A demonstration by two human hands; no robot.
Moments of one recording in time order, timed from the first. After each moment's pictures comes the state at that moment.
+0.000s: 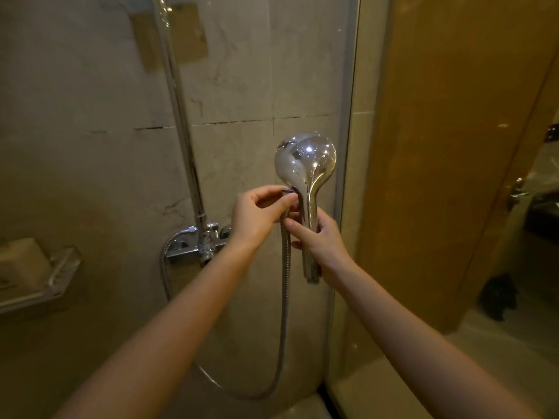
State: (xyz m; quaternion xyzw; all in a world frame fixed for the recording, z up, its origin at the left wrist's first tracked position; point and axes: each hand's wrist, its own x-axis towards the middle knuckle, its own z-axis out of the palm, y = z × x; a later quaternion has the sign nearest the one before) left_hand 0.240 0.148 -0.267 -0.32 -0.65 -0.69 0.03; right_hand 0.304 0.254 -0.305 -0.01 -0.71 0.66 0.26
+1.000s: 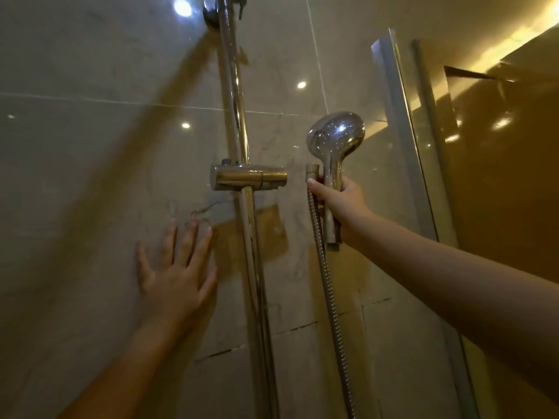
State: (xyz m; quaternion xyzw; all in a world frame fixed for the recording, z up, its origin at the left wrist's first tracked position) left_hand -0.076 -0.002 -0.077 -0.21 -0.79 -0.03 0.58; right_hand 0.063 0.233 0.012 0.06 -0.61 0.66 0.44
